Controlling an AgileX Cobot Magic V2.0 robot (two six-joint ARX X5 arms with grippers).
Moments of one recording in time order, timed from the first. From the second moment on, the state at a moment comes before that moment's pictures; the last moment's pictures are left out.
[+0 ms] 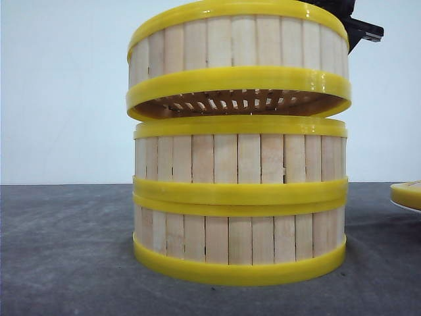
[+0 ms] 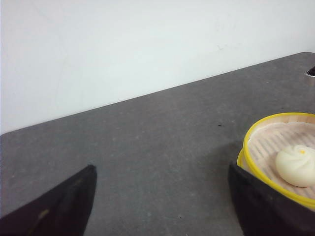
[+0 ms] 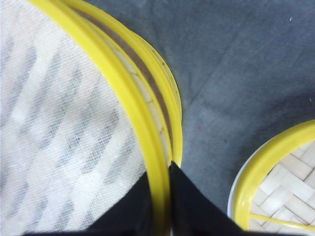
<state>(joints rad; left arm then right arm) -0.75 0.89 1.89 -1.37 -0.47 -0.04 0.46 1.75 1.78 -1.35 -0.09 0.16</state>
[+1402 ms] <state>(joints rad) -0.75 0.89 1.89 -1.36 -0.47 -0.04 0.42 1.77 1.78 -1.35 -0.13 0.14</state>
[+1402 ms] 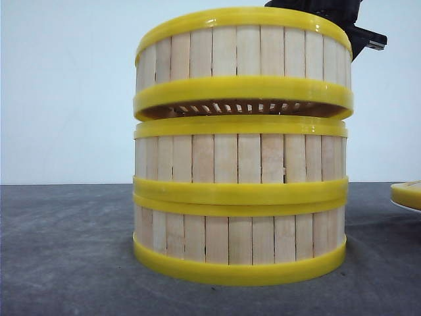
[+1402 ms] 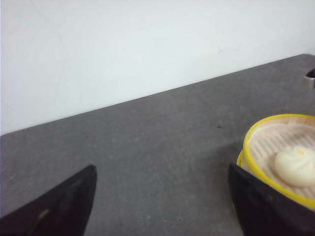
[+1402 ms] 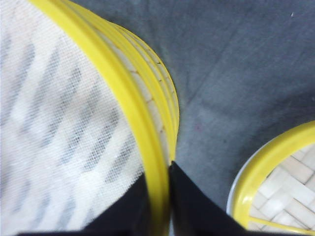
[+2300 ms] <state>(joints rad) -0.75 0.89 1.89 -1.36 -0.47 -0.04 0.41 1.77 1.78 -1.30 -0.16 0.13</state>
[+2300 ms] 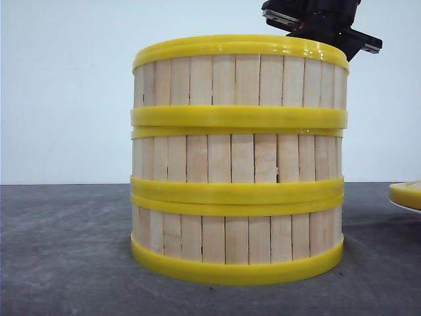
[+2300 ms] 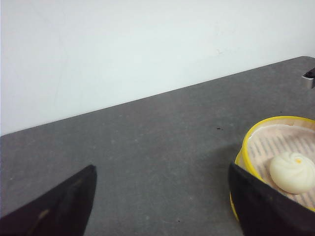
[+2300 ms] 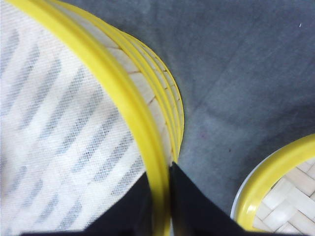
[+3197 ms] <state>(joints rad) -0.75 0.89 1.89 -1.36 -0.45 -0.04 0.41 1.78 1.78 -1.27 -0.20 0.15</state>
